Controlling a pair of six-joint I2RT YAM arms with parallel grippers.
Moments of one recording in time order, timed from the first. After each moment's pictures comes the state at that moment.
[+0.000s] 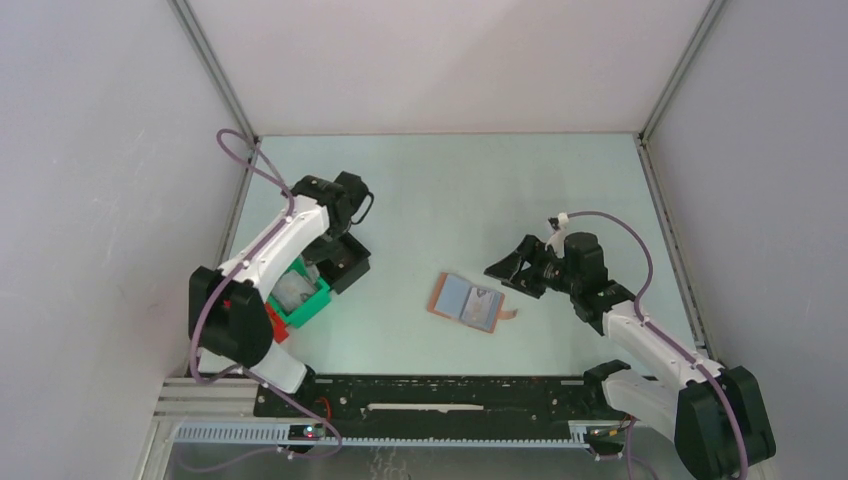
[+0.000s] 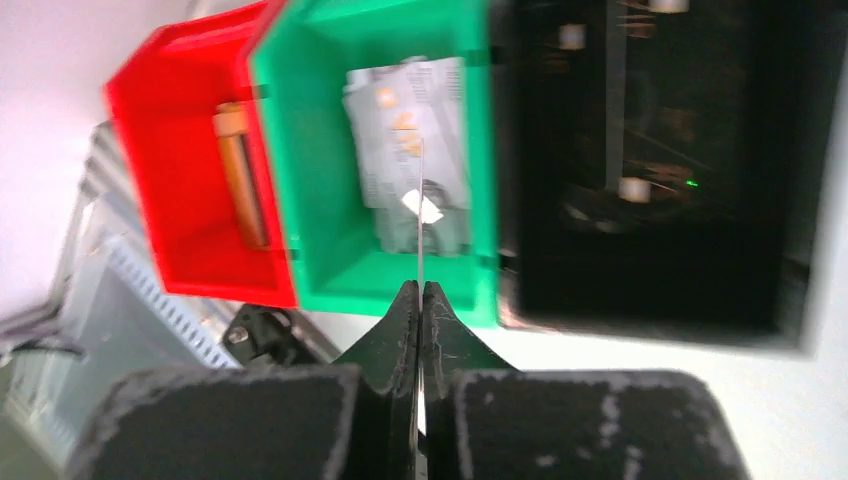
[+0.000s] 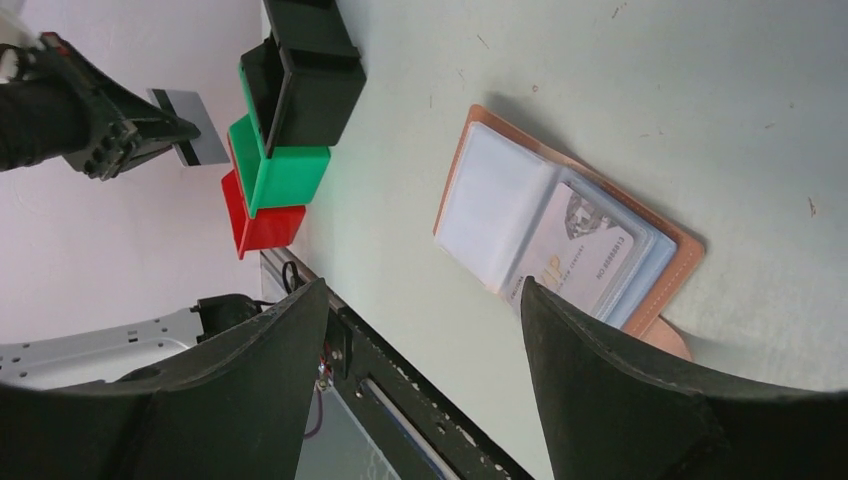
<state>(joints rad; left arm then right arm) -0.41 1.53 1.35 -1.33 -0.65 -0.95 0.33 1.01 0.45 0.05 -0.51 0.87</state>
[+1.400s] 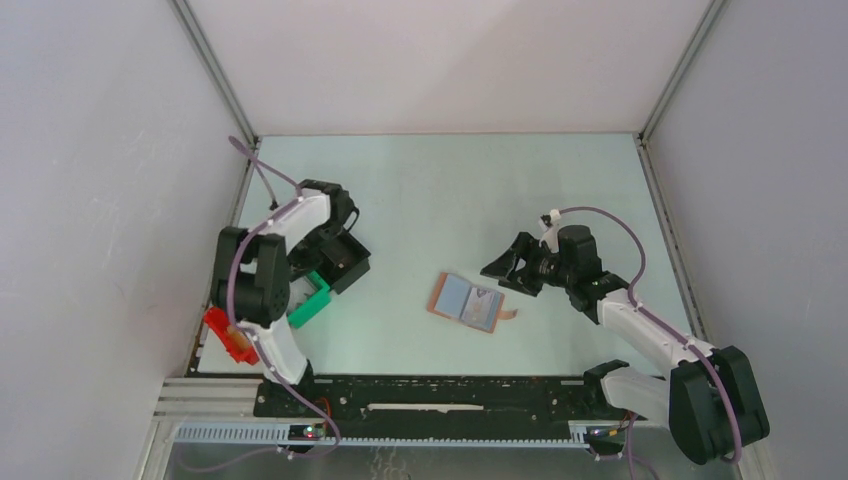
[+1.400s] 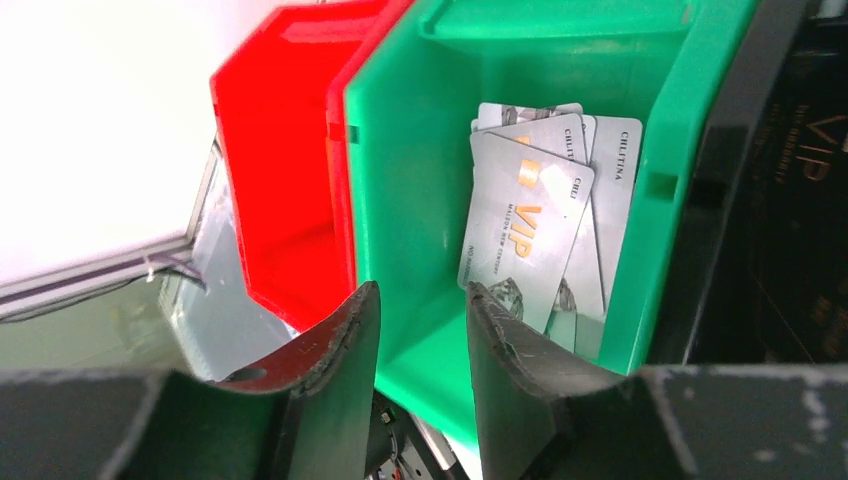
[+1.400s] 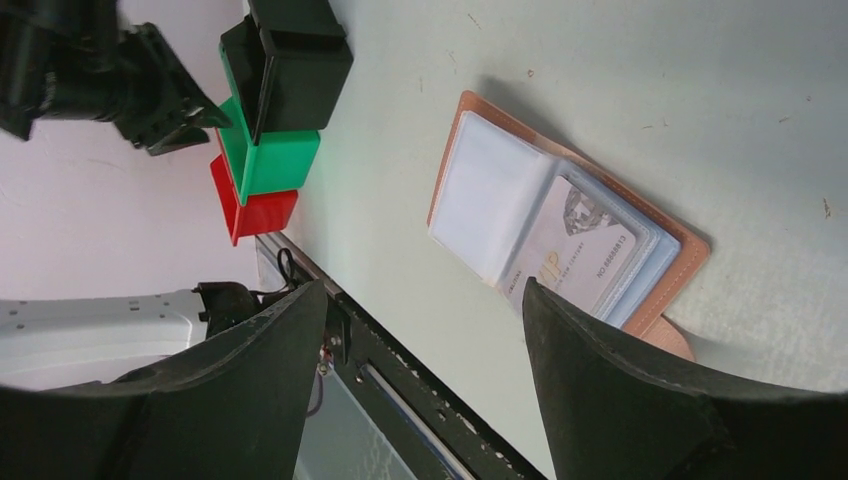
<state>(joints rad) -0.22 1.83 1.27 -1.41 -0.80 -1.01 0.33 1.10 0.51 0.00 -0.55 0.85</state>
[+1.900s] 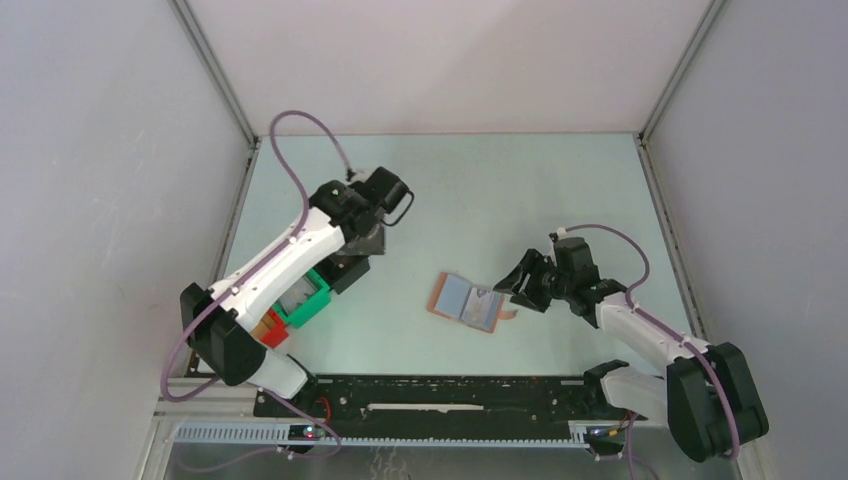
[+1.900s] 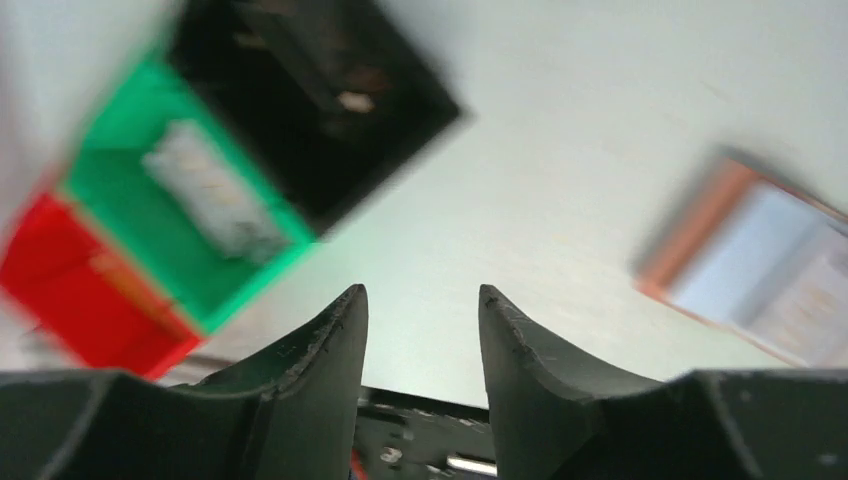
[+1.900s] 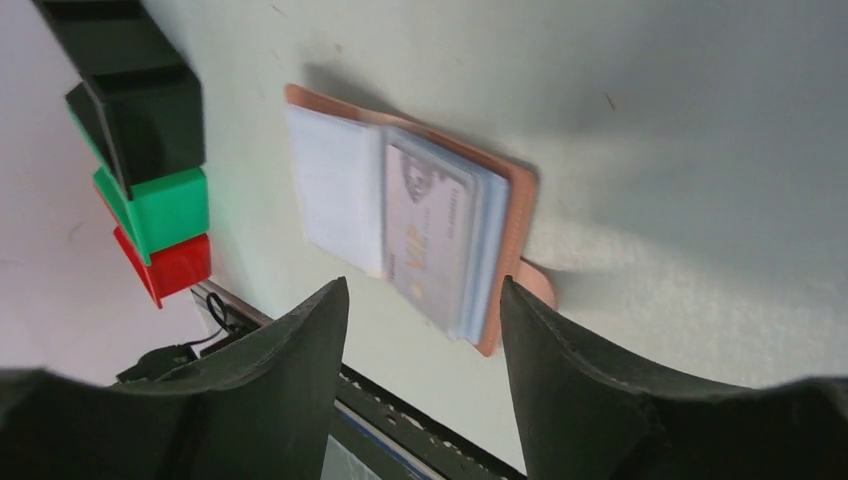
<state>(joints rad) -0.63 1.49 1.49 -1.30 -0.56 -0.67 0.32 1.11 0.48 -0.15 -0.39 0.87</state>
